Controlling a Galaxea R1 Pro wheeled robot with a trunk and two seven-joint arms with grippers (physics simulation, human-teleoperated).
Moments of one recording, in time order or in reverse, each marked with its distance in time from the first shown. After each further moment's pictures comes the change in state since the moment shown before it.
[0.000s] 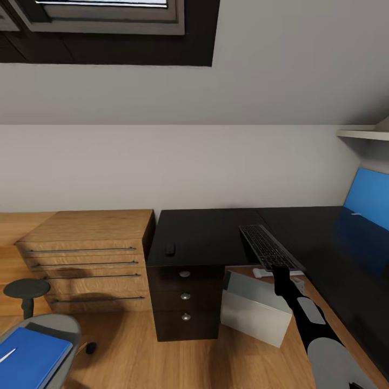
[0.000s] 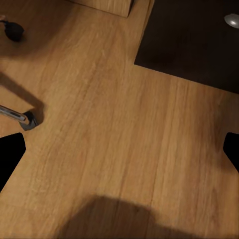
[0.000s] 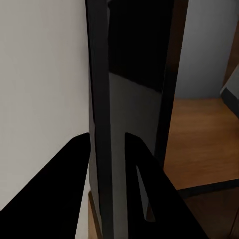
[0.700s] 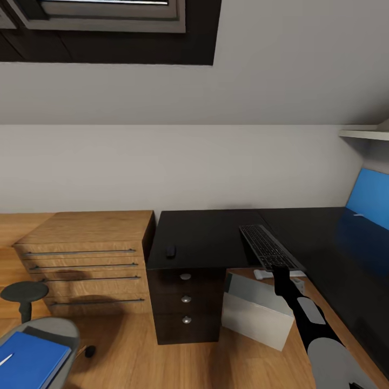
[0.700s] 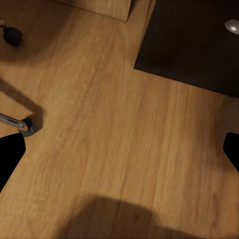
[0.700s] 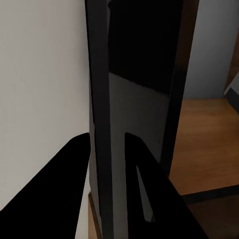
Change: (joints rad) left arm 0.000 -0.001 -0.001 0.000 -0.002 -0.003 0.000; right arm 0.000 -0.001 0.003 0.001 0.001 0.000 0.001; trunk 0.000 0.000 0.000
